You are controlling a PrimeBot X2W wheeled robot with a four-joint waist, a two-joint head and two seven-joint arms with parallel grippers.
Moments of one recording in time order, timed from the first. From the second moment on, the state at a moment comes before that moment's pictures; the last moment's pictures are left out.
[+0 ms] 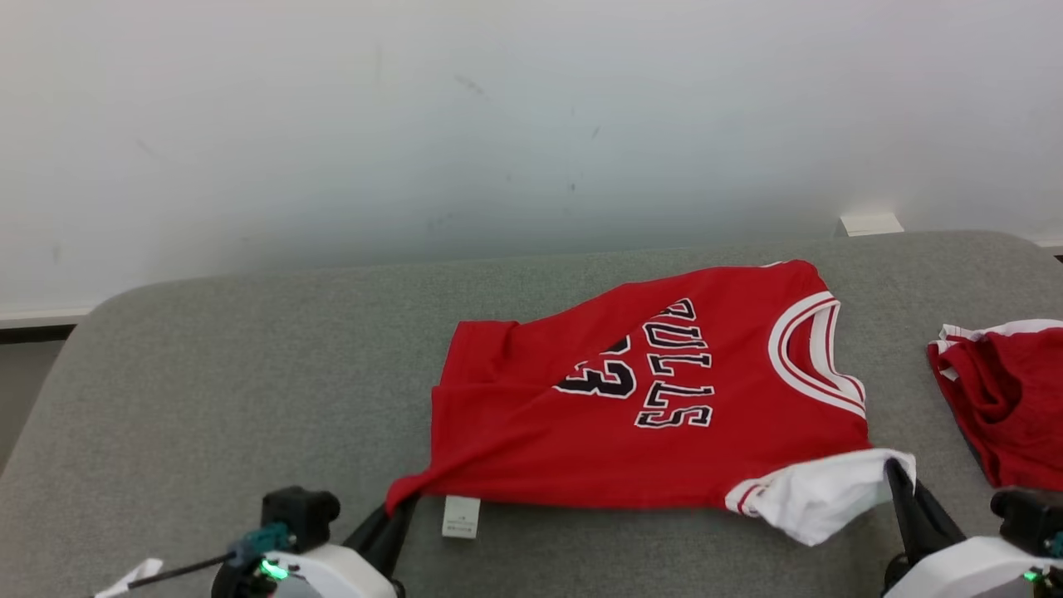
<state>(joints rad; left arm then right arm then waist) -0.15 0.18 -0.30 0.34 -0.40 -0.13 0.00 -0.21 -0.25 0.25 0.55 0.68 0.13 -0.17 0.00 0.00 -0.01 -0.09</state>
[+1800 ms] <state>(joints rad) -1.57 0.40 -0.71 0.98 -0.84 -0.13 0.06 -1.58 -0.35 0.57 0.89 0.85 0.13 -0.20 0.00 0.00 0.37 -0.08</state>
